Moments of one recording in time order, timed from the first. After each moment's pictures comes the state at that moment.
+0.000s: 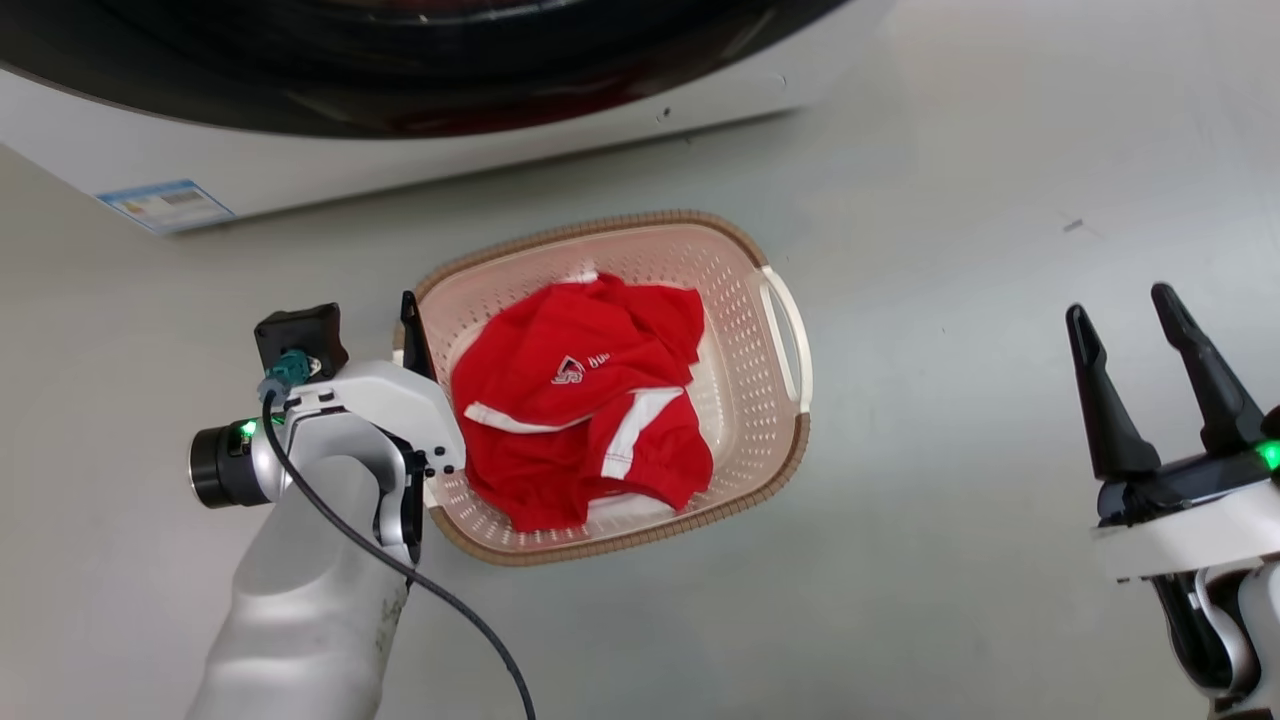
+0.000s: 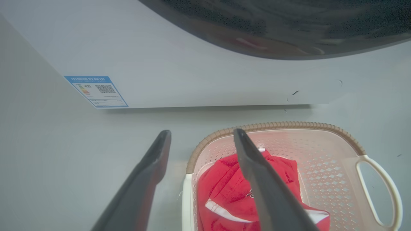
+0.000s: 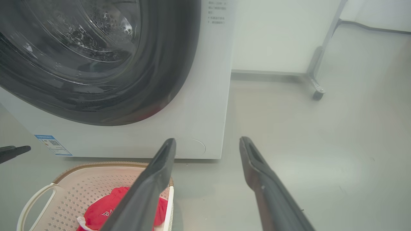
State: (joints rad) left arm -0.77 0.03 -0.22 1.04 -0.37 0.12 -0.25; right arm -0.16 -0.15 0.19 0.00 0.43 0.13 -0.25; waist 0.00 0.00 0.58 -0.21
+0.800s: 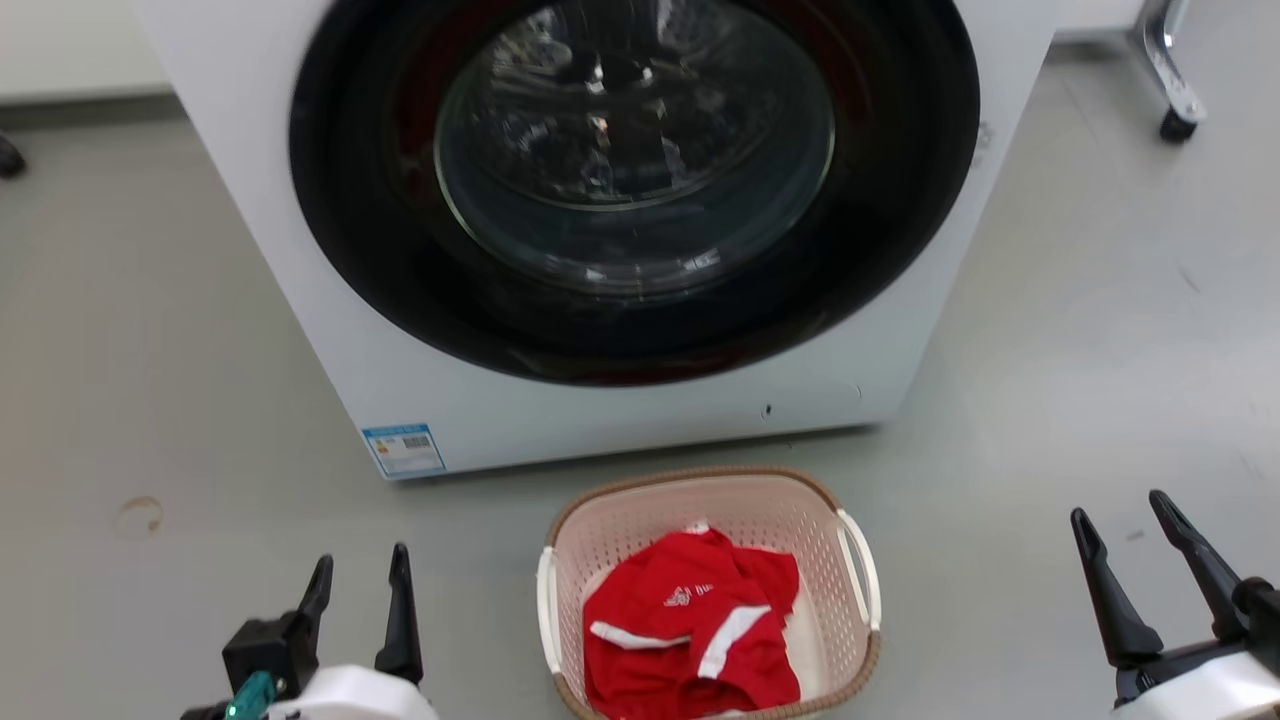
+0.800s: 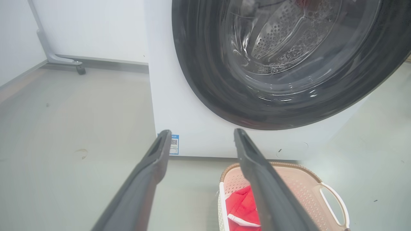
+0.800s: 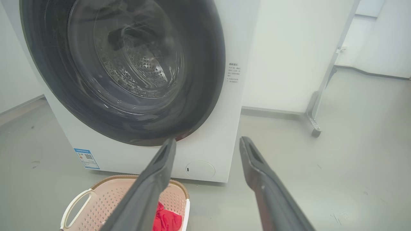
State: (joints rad) left arm -0.11 0.06 -0.11 0.44 -0.29 0.01 -0.25; right arm 0.10 -0.15 0.15 0.08 0.33 0.13 -0.25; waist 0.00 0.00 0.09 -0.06
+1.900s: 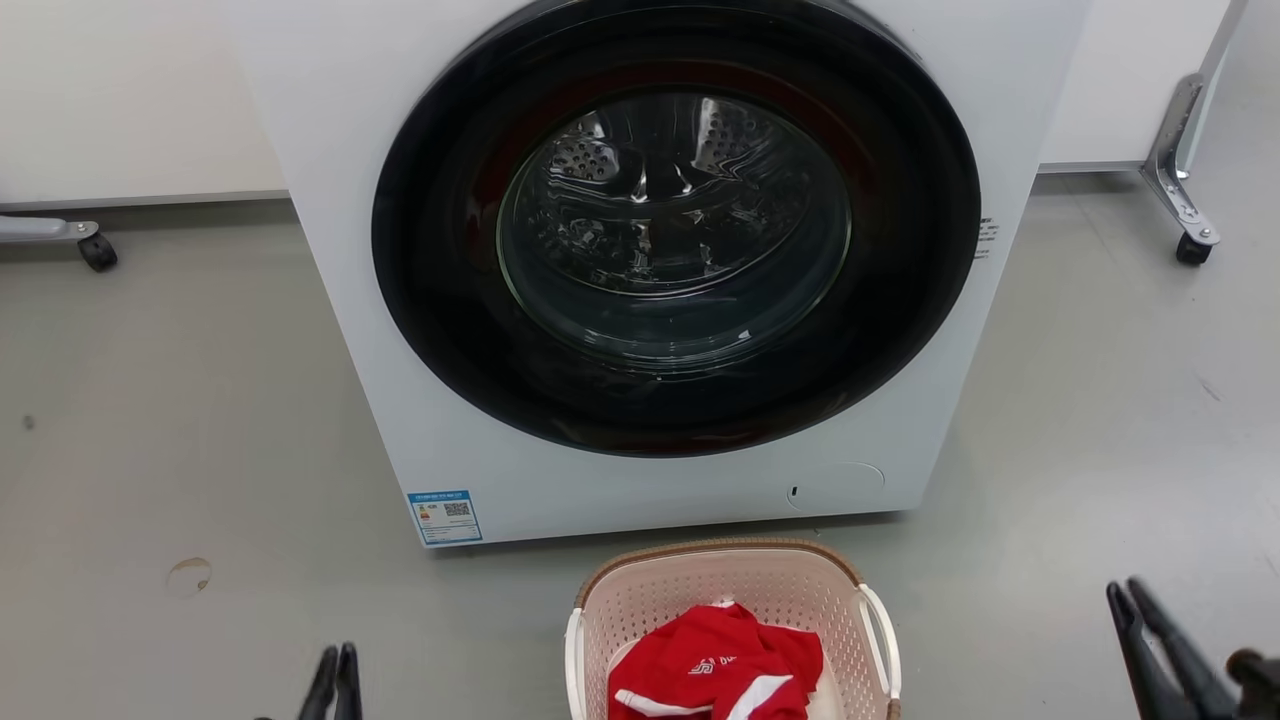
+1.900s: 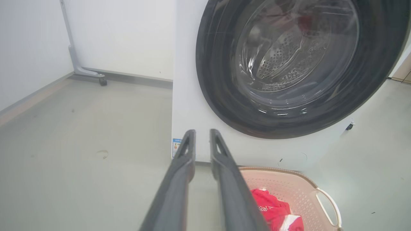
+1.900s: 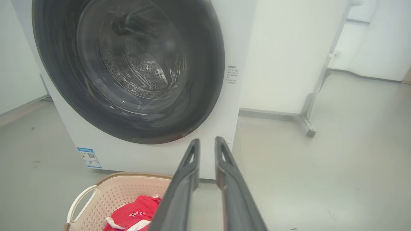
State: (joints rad) left arm 0.17 0.08 -0.09 0.17 -0.31 0.02 -0.20; right arm 0.20 -0.11 0.08 0.09 0.28 0.13 -0.22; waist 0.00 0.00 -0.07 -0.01
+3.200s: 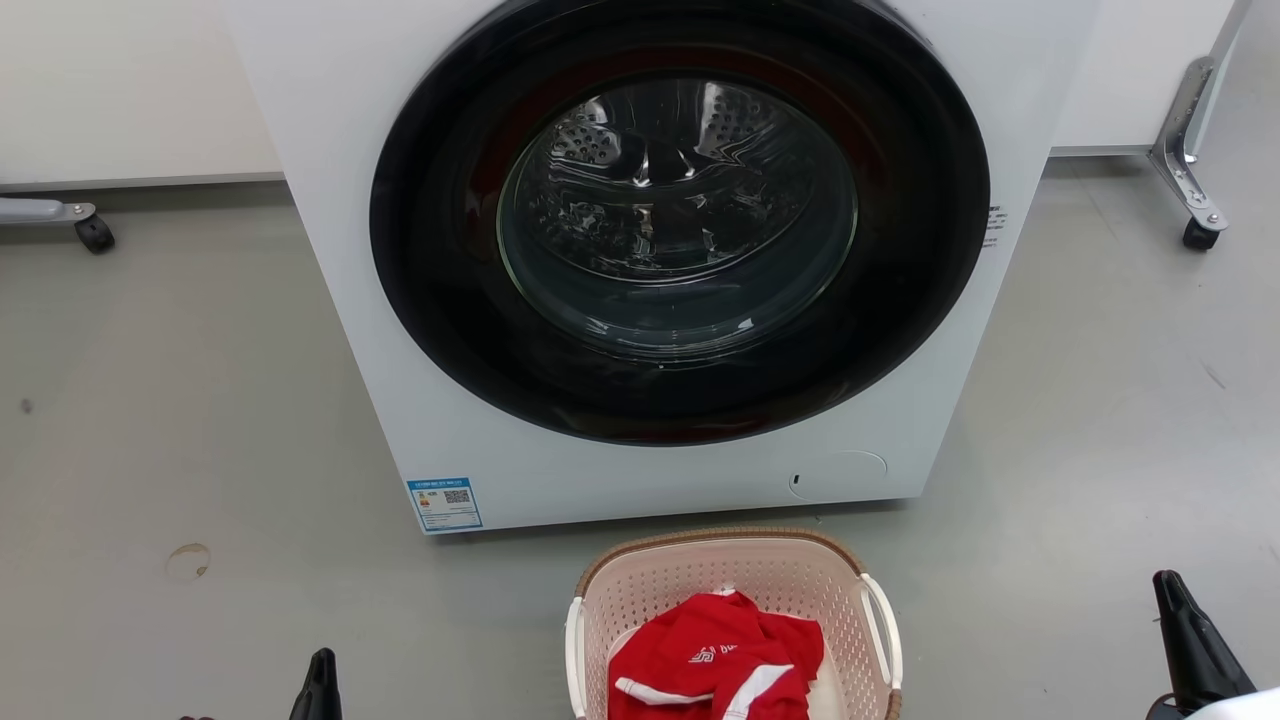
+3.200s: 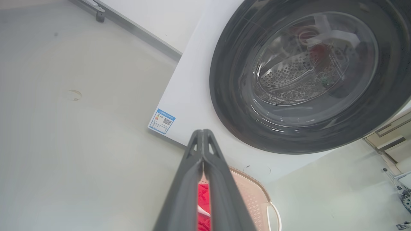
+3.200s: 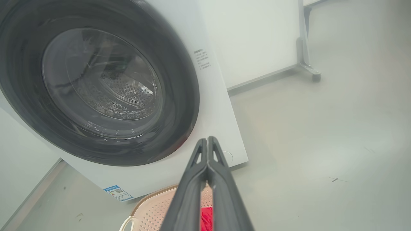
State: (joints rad) left arm 0.13 0.06 -0.05 0.22 -0.68 -0.02 -0.11; right arm 0.17 -0.08 0.05 0.16 0.68 0.13 -0.14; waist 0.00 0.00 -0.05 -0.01
